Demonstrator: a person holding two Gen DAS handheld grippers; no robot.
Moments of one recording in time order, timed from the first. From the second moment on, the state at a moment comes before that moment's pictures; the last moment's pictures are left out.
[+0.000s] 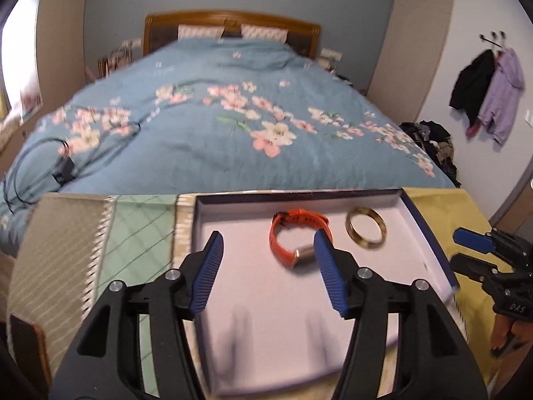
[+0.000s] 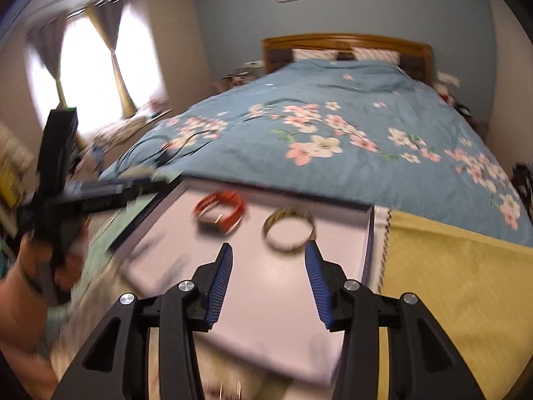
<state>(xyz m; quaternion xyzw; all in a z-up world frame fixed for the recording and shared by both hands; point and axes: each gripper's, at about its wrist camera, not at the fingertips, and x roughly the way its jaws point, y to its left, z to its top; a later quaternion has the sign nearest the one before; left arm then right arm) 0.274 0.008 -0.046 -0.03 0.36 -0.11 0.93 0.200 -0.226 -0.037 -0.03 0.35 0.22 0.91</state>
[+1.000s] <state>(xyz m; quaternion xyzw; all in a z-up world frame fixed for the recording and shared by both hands) 0.115 0.001 -0.072 -0.02 0.36 -0.18 0.92 0.112 -0.240 -0.078 -0.01 0.40 0.26 0.88</state>
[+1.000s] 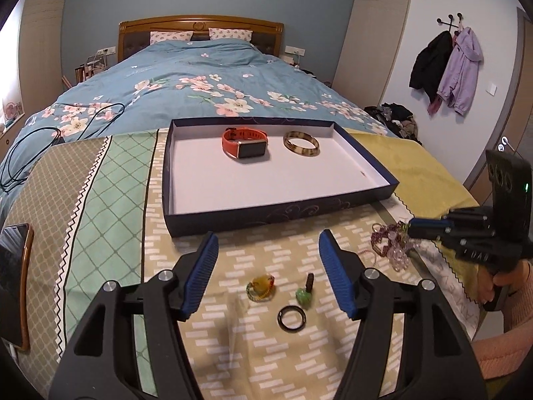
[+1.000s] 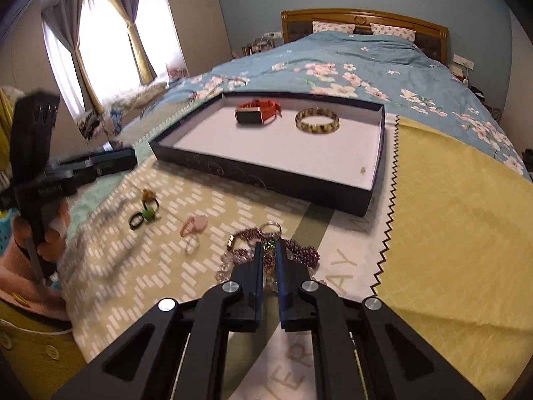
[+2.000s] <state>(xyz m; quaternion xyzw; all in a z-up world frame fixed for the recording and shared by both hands) 0.093 -0.021 -0.091 0.02 0.38 -0.23 0.90 0.106 -0.247 -0.102 -0.03 0.43 0.21 0.88</state>
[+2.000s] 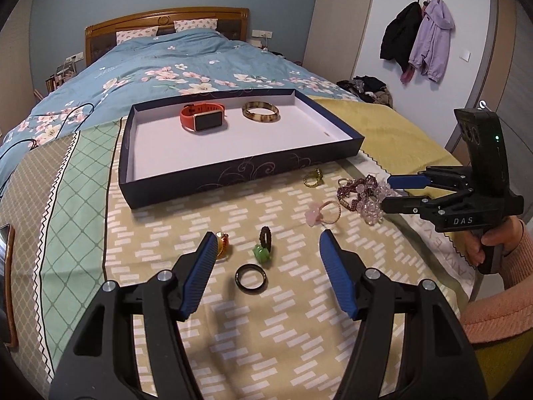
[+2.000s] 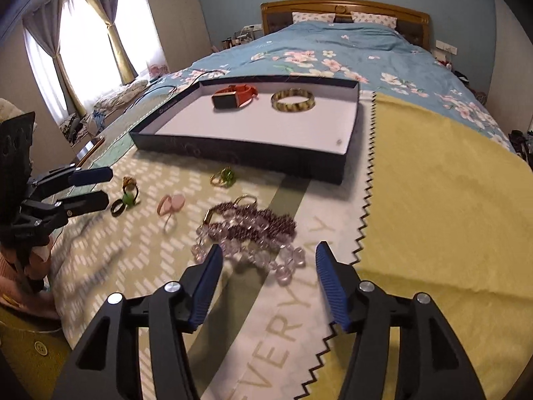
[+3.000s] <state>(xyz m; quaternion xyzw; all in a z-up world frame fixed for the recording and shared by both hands) 0.095 -0.018 -0.102 0.03 0.40 -0.23 0.89 0.101 -0.236 -0.046 0.02 0.34 0.25 0.91</state>
